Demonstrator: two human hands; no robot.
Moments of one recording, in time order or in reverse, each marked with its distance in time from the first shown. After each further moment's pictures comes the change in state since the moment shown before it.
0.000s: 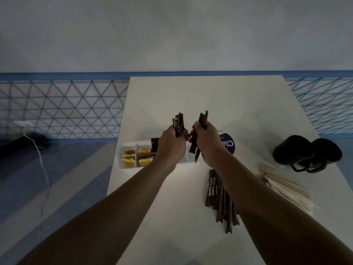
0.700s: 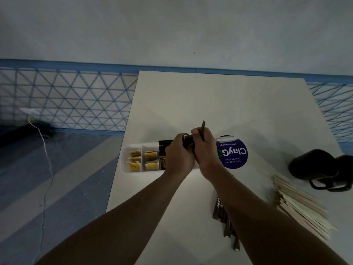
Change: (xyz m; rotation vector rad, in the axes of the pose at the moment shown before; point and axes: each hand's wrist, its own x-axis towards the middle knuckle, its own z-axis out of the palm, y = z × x) left_hand 0.019 -0.029 0.008 0.189 0.125 0.072; right_hand 0.018 0.029 0.035 -0.029 -0.002 -0.075
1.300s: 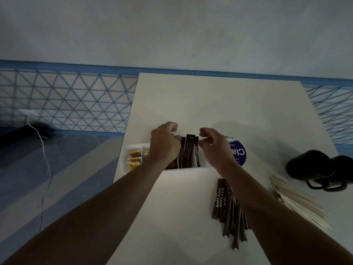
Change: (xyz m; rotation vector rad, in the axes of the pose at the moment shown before) left_hand 0.026 0.007 -0.046 0.218 0.017 0.134; right_hand 0.003 -0.010 -0.040 -0.456 -0.085 -0.175
